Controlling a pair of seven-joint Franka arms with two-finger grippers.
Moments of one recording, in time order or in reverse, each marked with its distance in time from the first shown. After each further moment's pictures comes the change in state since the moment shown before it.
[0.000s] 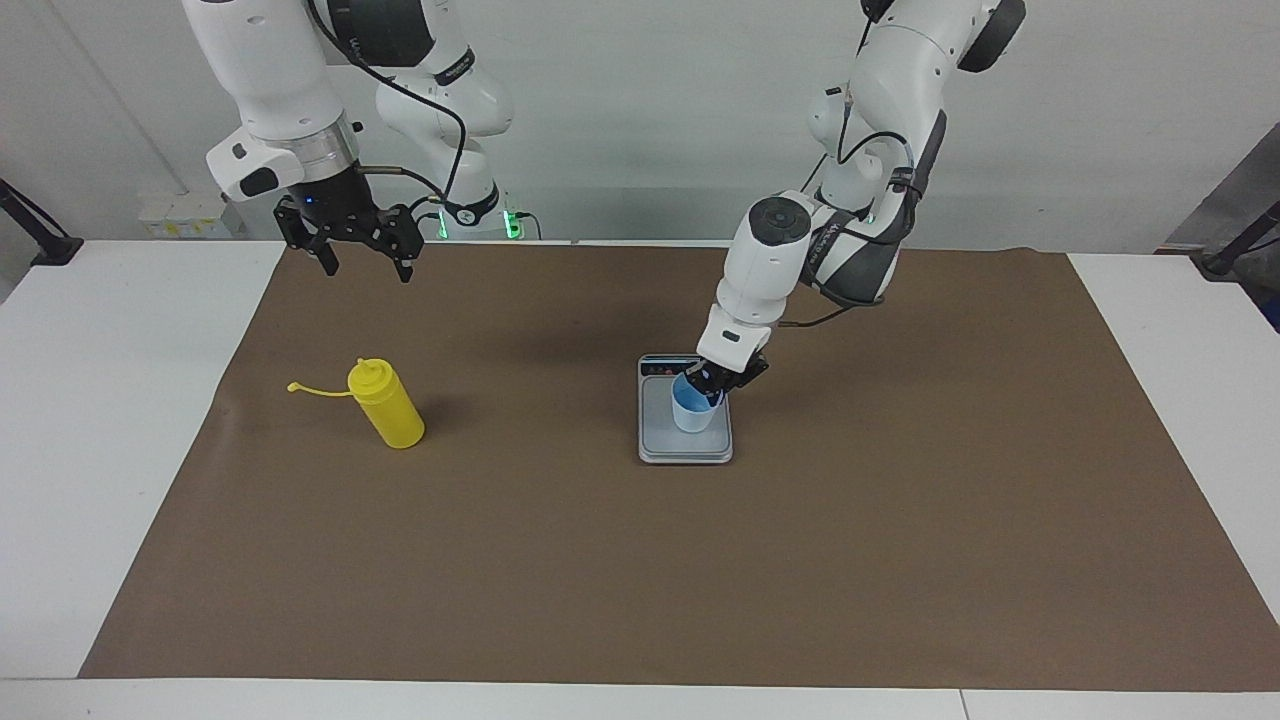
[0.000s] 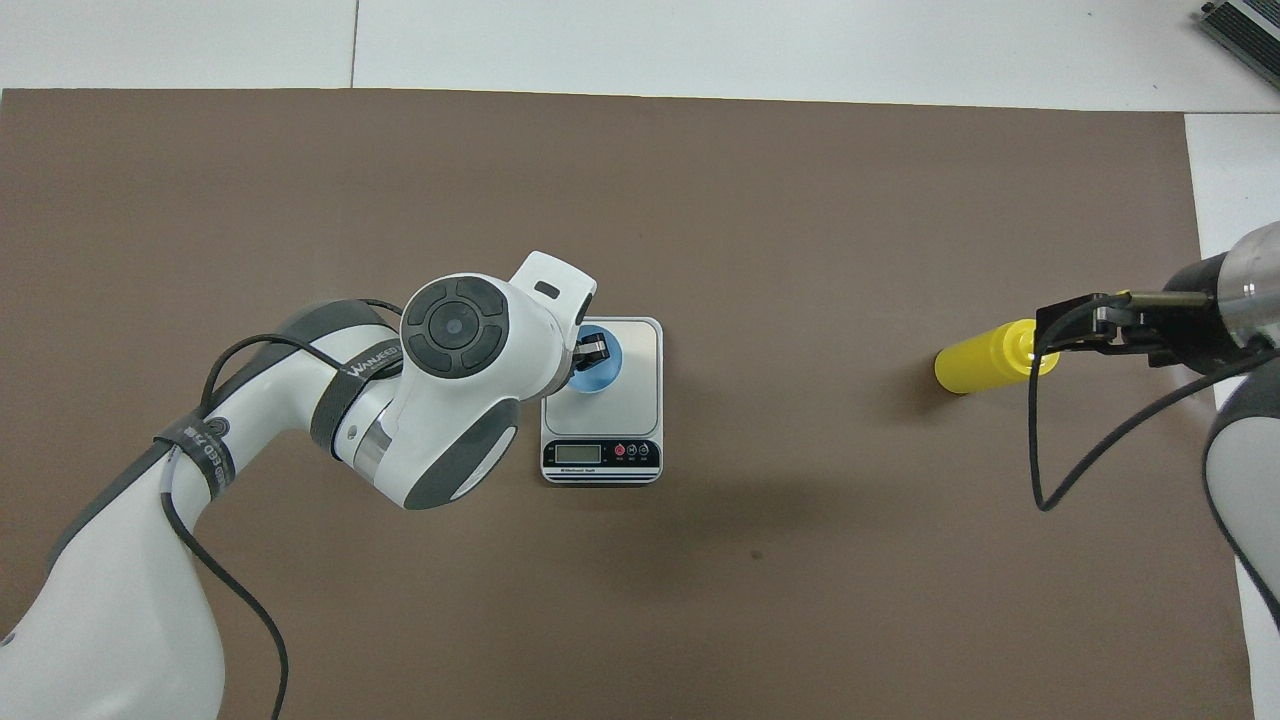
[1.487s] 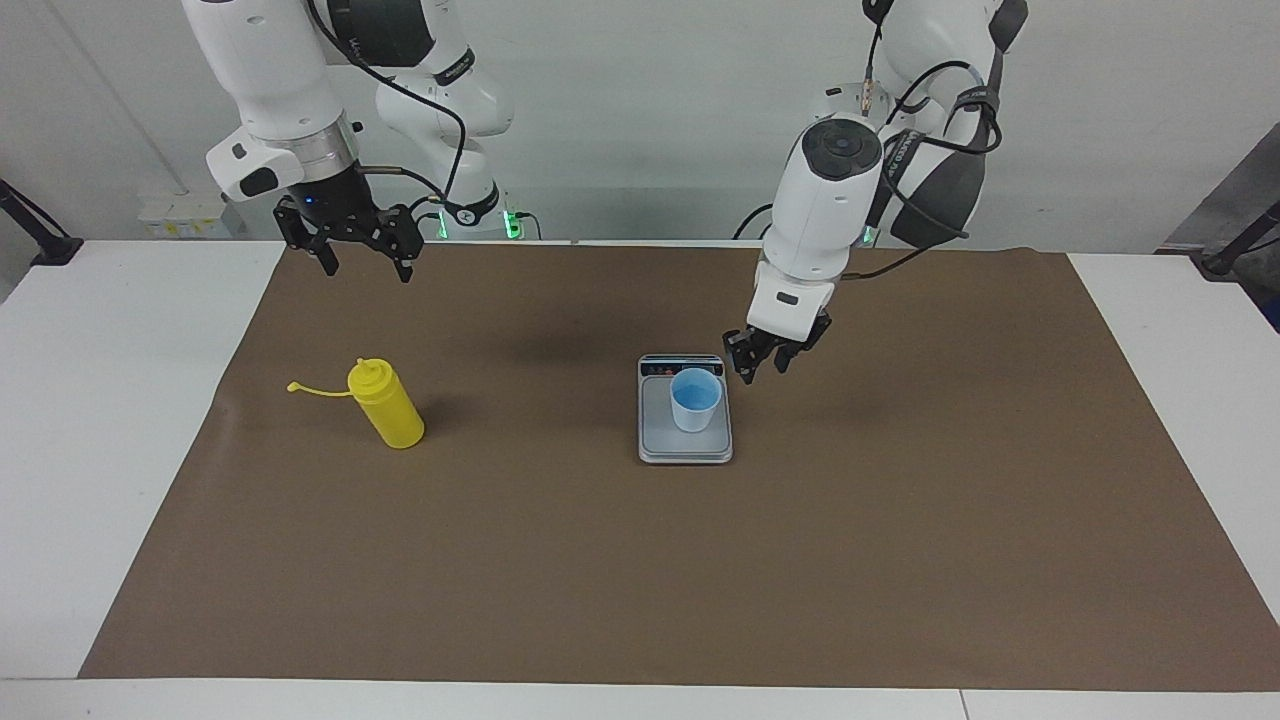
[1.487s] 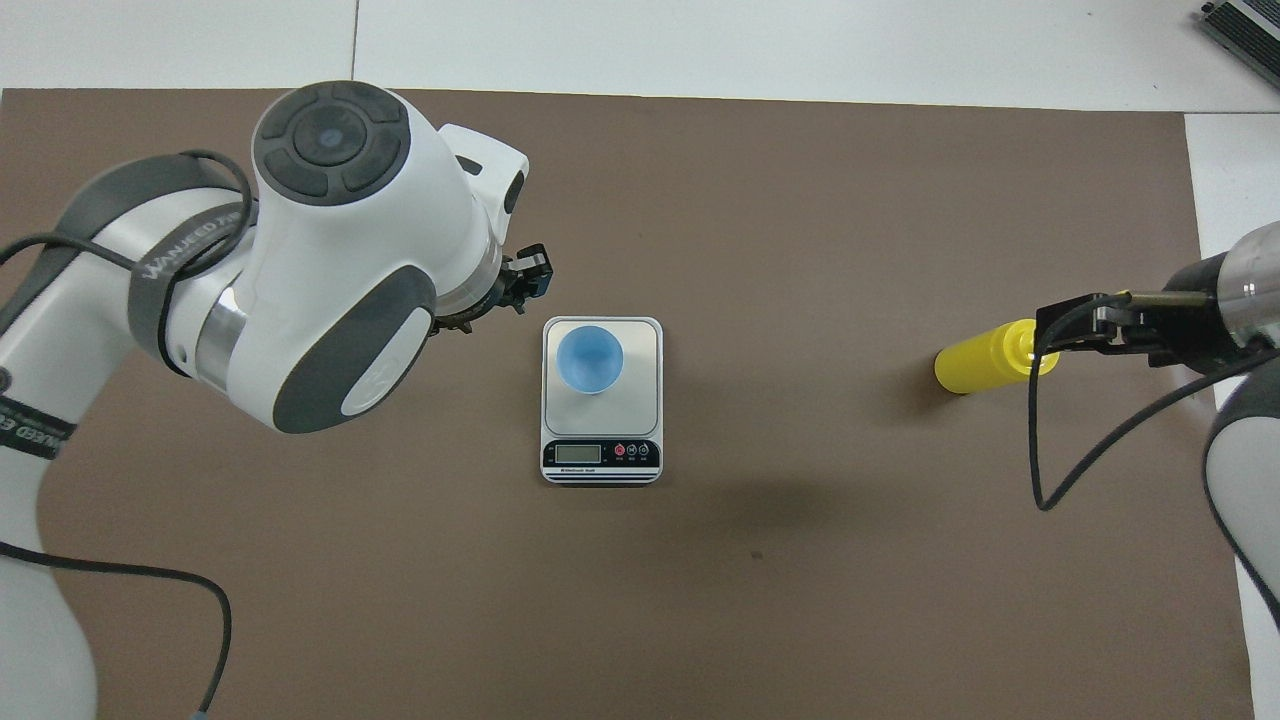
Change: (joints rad) left arm 0.012 -0.002 0.015 0.435 -0.001 -0.562 0.039; right arm 0.000 0.000 0.000 0.000 0.000 0.000 0.000
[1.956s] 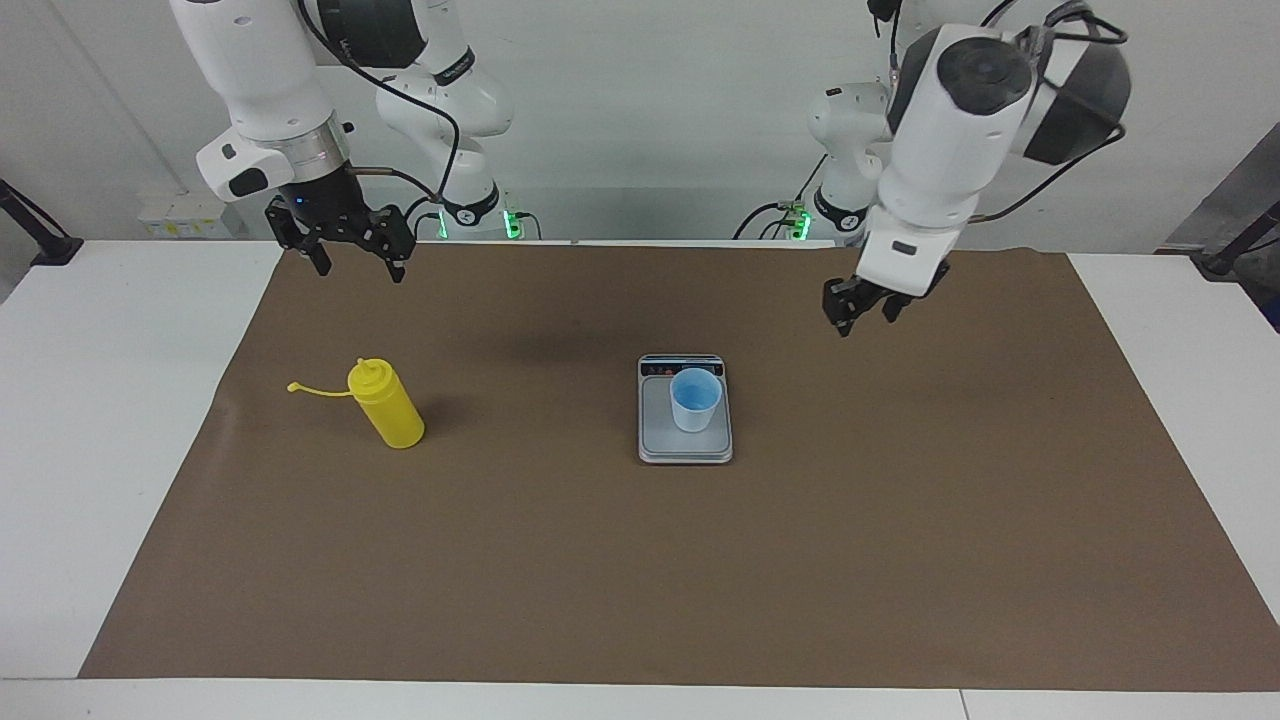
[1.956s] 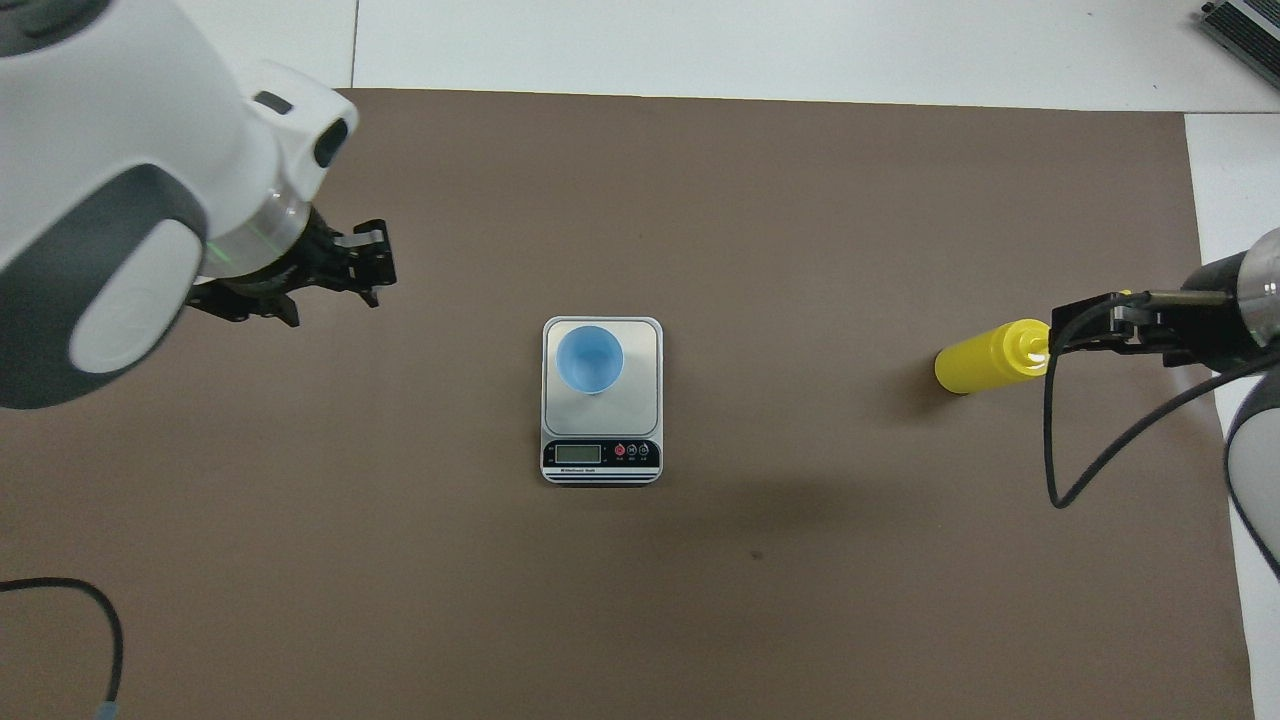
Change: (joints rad) left arm 0.005 -0.126 0.241 0.146 -0.086 -0.290 0.346; right arm -0.047 0.000 -0.001 -0.003 0.000 -0.003 -0.086
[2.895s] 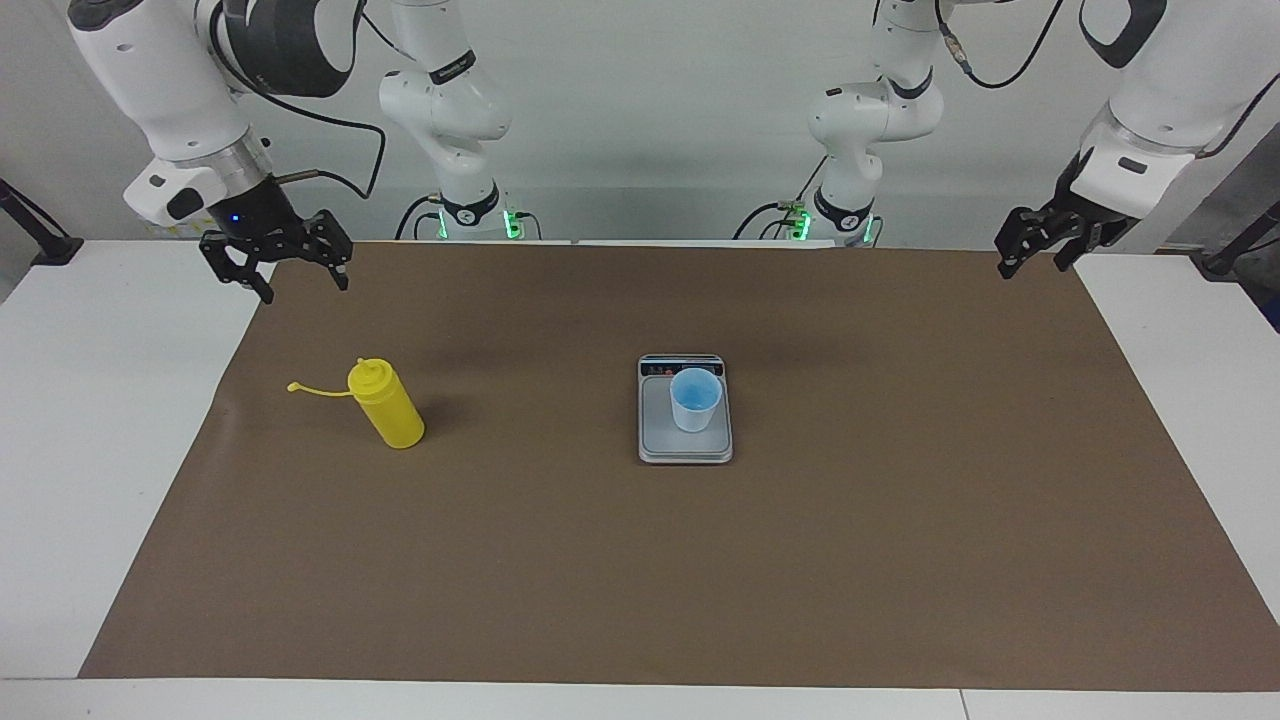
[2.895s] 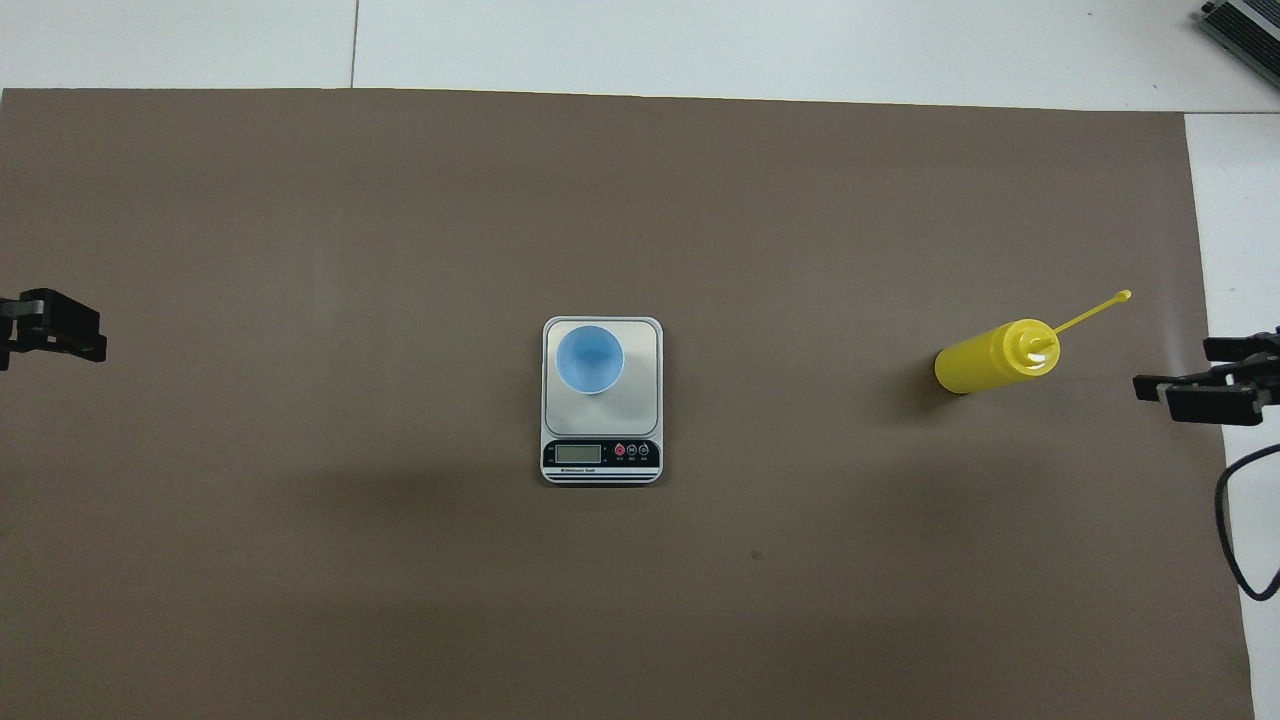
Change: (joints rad) left arm 0.010 -0.242 0.367 -0.339 -0.065 0.133 0.524; right arm -0.334 -0.103 -0.010 -0.363 0.428 0.319 -0.989
